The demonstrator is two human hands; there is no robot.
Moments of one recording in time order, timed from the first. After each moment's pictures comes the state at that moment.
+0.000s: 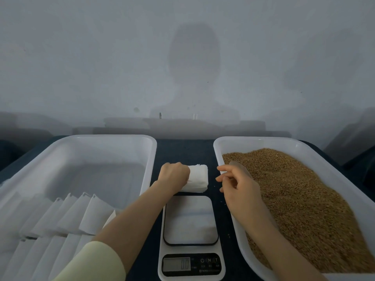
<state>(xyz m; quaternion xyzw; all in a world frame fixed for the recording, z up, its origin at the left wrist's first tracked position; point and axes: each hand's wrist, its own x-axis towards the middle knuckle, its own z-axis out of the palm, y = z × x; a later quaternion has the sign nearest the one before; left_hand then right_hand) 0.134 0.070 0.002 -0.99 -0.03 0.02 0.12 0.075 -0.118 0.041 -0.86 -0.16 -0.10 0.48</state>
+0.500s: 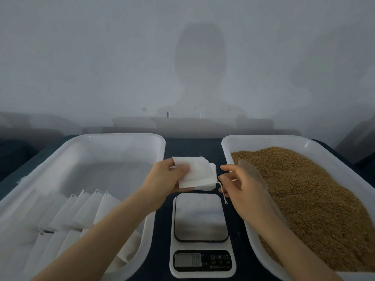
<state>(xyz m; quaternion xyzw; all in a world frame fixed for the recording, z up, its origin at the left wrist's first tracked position) 0.042 0.081 0.048 -0.67 -0.15 -0.04 -0.72 0.073 -0.112 0.037 -0.84 -0.19 -0.01 0.51</state>
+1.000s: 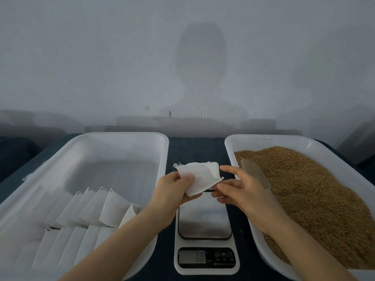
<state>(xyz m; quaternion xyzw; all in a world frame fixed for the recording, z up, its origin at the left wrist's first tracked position) 0.021 0.061 0.034 -0.63 -0.21 -0.06 -0.74 0.073 -0.111 0.037 -0.72 -0.17 0.18 0.65</state>
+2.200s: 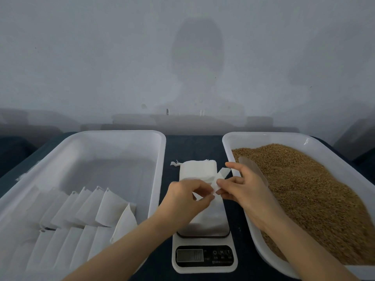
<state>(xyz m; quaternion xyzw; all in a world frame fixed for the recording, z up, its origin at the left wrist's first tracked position) 0.015 0.048 0.018 -0.89 0.05 -0.17 -0.41 0.074 -0.109 0.036 -0.74 -0.12 0.12 0.65</state>
